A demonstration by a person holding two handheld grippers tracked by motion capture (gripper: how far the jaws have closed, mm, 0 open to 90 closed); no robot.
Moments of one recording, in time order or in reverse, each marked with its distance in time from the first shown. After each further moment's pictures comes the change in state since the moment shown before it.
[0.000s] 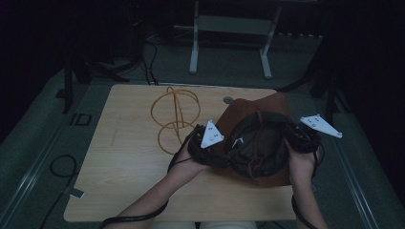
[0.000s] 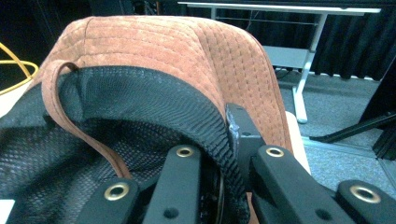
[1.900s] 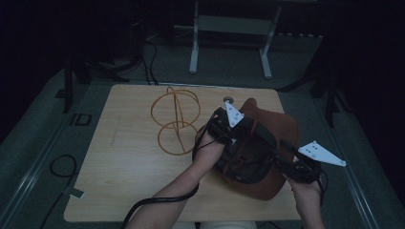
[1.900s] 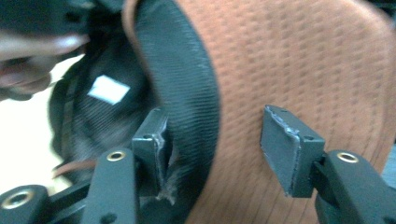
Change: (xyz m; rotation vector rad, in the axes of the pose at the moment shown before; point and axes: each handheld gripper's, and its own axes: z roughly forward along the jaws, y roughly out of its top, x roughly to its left) left arm 0.005 0.037 0.047 0.004 0.247 -0.029; right arm 0.021 -0.038 -0.057 0.073 0.230 -0.048
